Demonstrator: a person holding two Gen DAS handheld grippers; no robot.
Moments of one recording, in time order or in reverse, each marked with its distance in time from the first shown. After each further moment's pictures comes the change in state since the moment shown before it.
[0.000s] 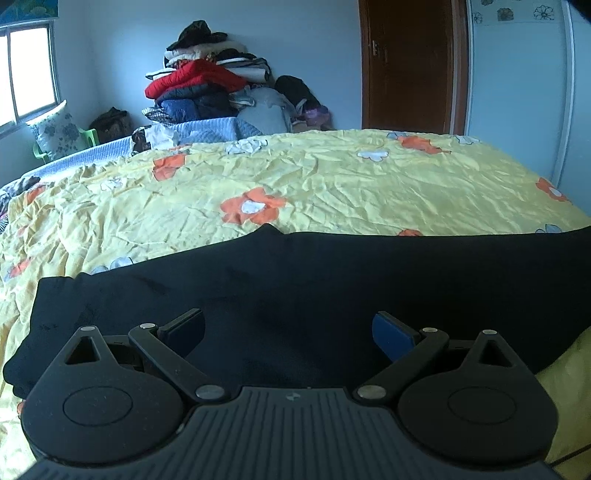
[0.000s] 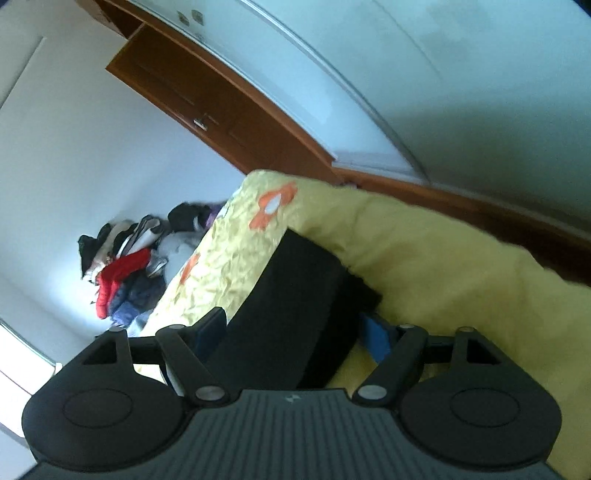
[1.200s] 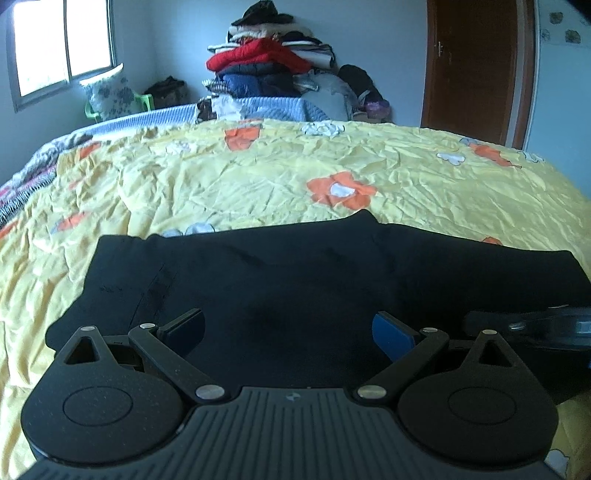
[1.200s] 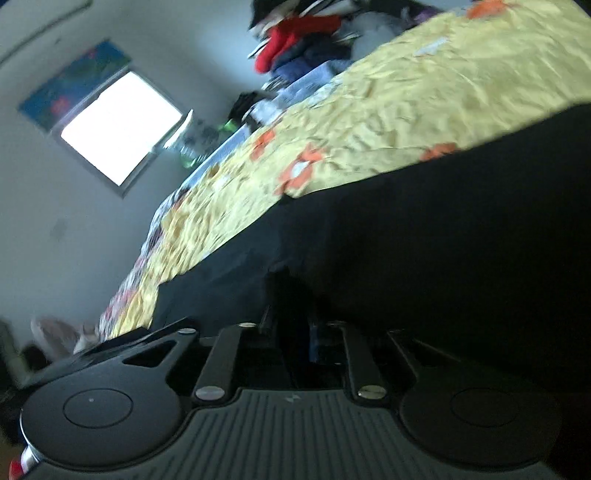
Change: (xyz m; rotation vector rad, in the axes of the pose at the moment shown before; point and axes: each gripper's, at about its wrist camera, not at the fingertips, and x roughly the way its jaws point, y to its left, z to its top) left arm 0.004 0.064 -0.005 -0.147 0.058 0.131; right arm 0.085 0.236 -0.222 -0.469 0.712 0.489
